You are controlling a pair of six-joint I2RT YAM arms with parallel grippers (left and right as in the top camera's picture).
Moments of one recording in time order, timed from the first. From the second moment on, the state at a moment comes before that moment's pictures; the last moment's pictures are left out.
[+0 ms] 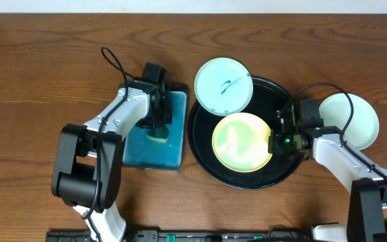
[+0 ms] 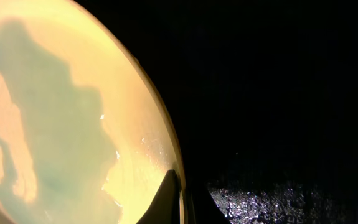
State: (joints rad) left arm -0.25 1.89 1.20 -0.76 0.05 -0.29; right arm 0.12 1.57 0.70 -0.44 -0.27 0.26
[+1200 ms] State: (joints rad) left arm -0.25 1.90 1.20 -0.77 0.05 -0.29; right arm 0.11 1.34 0.69 -0.43 -0.20 0.17
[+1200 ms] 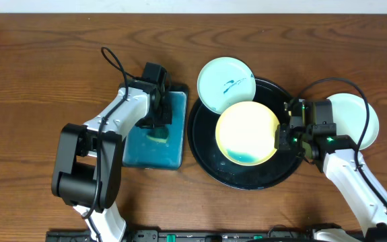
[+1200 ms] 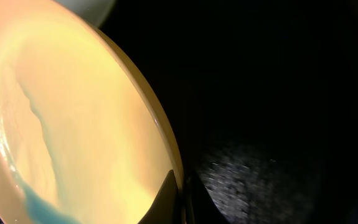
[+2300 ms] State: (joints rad) left arm -0.25 1.90 1.20 -0.77 0.05 -0.29; right arm 0.27 1.33 0.97 -0.69 0.55 0.15
